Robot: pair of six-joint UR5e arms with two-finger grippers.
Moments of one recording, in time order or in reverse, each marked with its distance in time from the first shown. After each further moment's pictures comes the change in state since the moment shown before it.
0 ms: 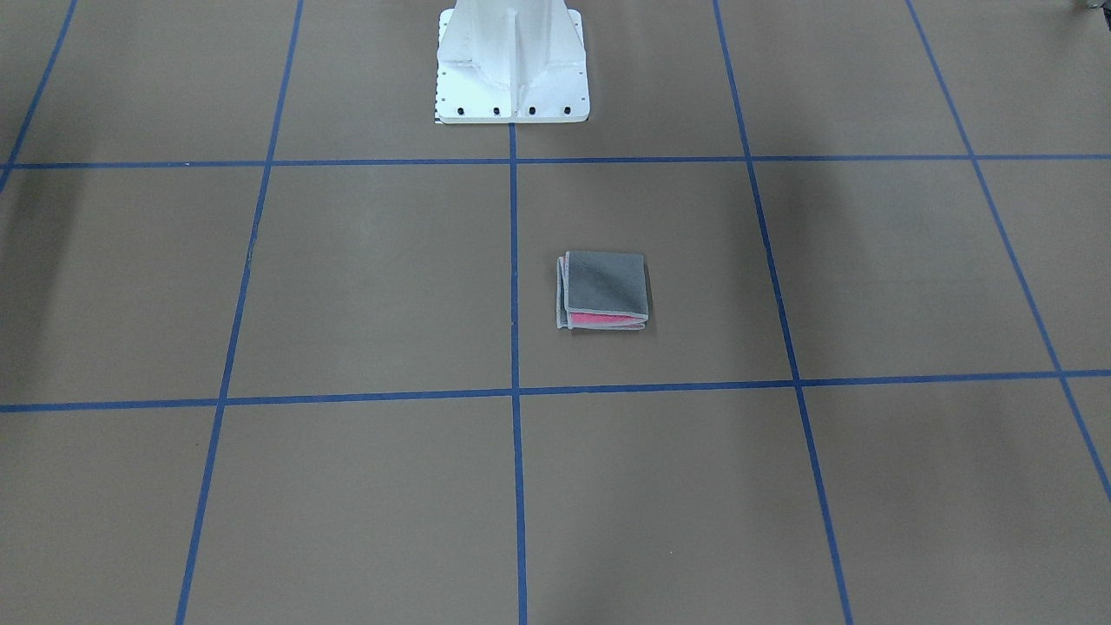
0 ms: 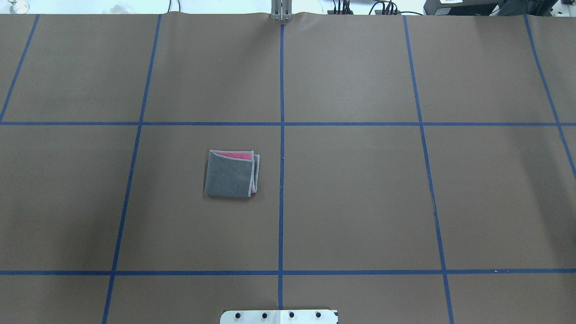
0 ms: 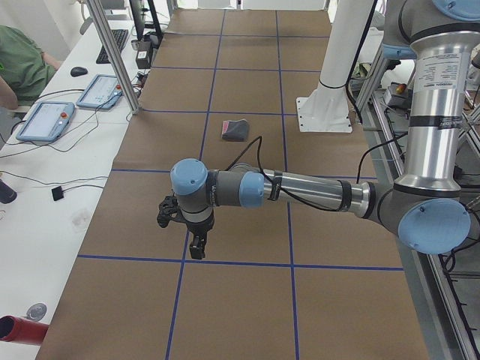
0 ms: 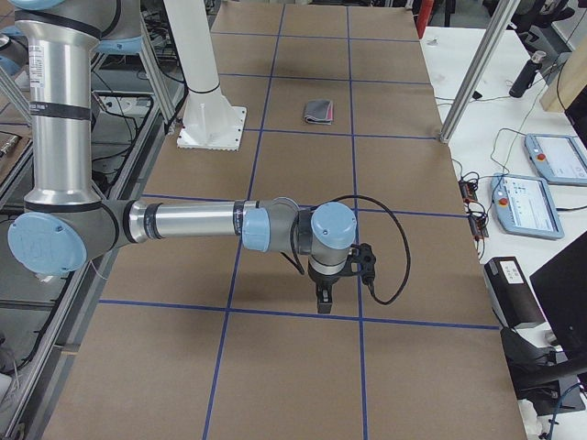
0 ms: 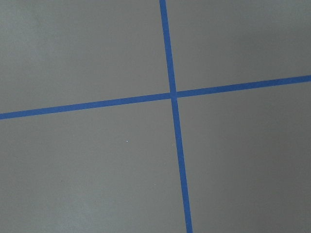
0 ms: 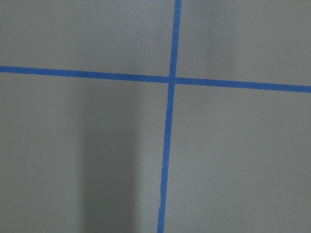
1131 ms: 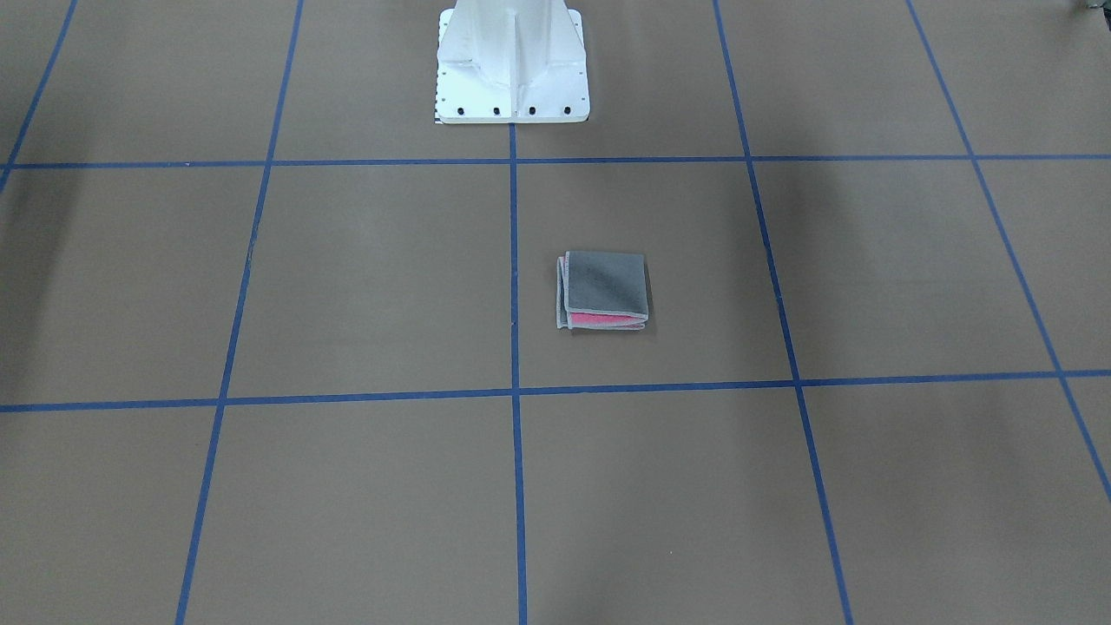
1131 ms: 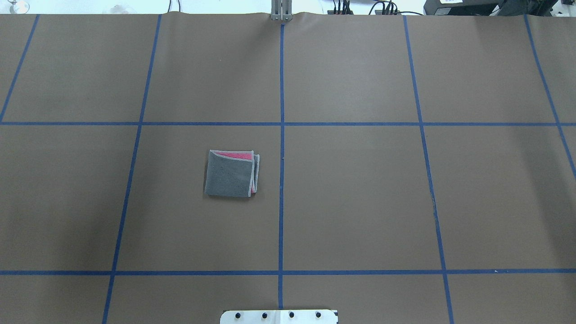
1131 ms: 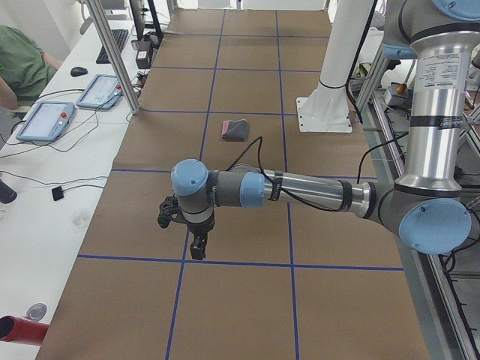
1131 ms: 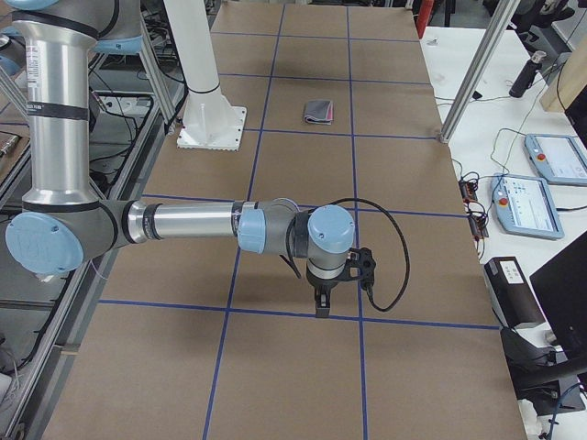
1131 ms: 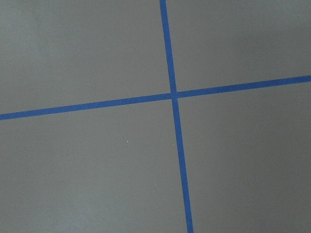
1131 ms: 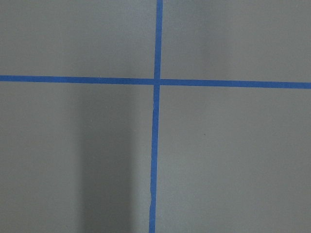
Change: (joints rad) left arm -0.001 0.004 -0.001 0.000 -0.001 0.000; right arm 0.025 0.001 0.000 -0.021 -0.003 -0.004
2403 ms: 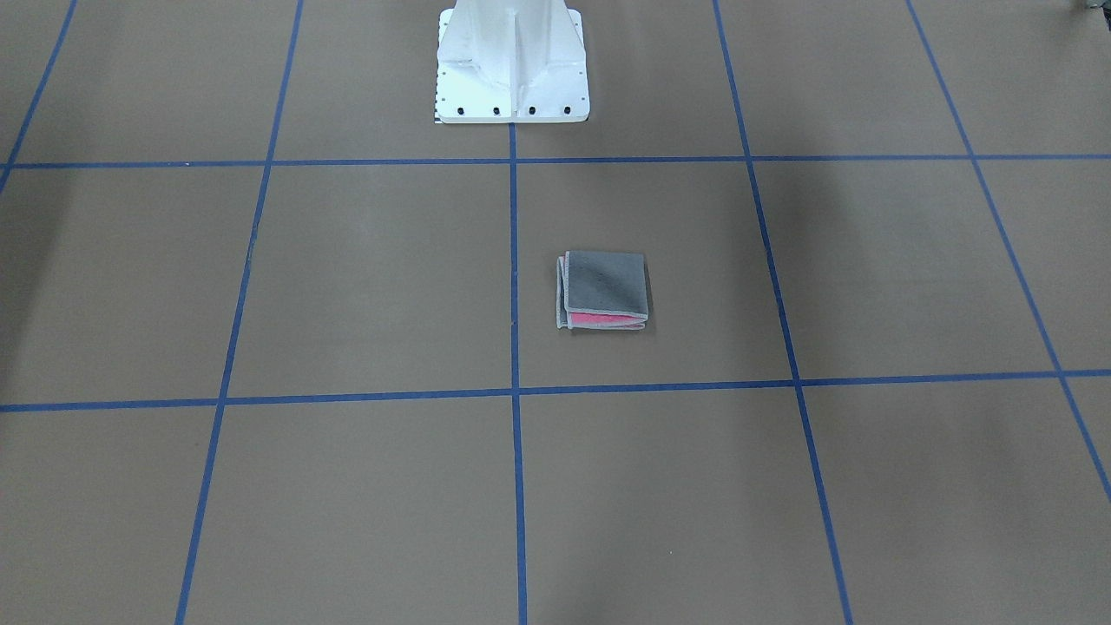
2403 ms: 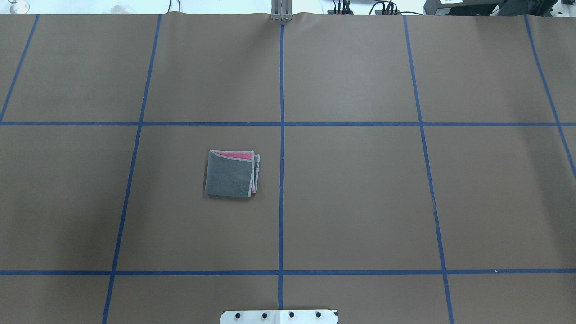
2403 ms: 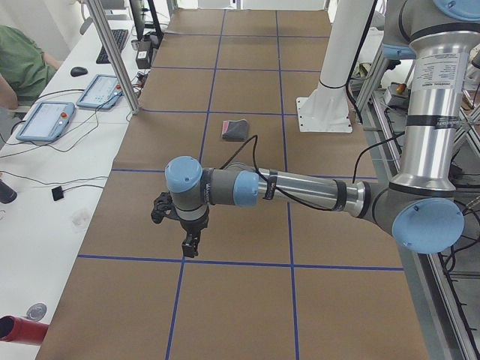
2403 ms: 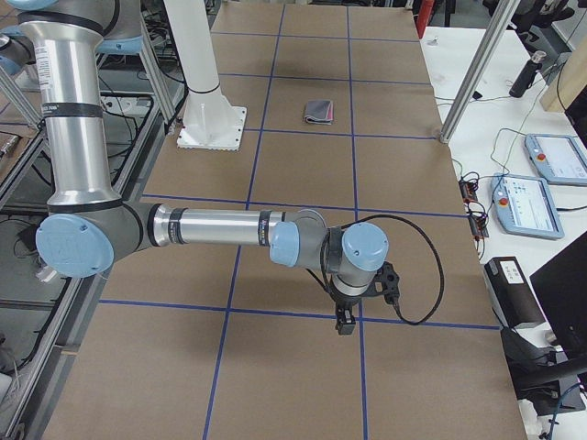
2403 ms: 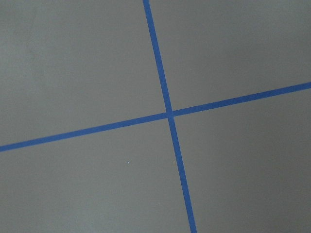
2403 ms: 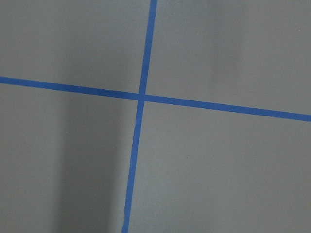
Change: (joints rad) left arm -0.003 -0.014 0.009 -0.006 0.000 0.017; right arm 0.008 0.124 -0.184 -0.003 -0.038 -0.122
